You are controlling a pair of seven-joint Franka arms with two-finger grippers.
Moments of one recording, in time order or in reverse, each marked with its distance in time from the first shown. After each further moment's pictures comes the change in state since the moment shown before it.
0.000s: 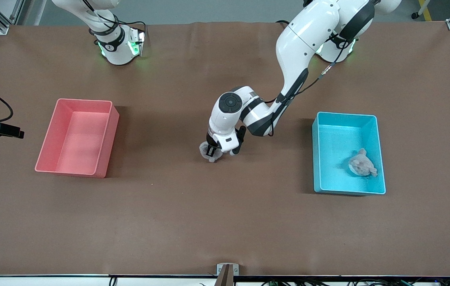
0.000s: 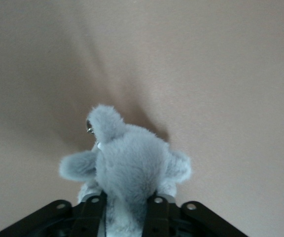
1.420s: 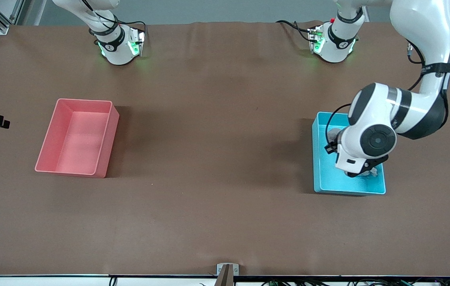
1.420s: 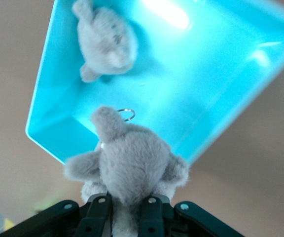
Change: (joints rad) left arm 0.645 -0.446 -0.057 -0.215 0.034 -0.907 1.275; right arm -0.037 -0.018 0.022 0.111 0.027 -0.125 0.001
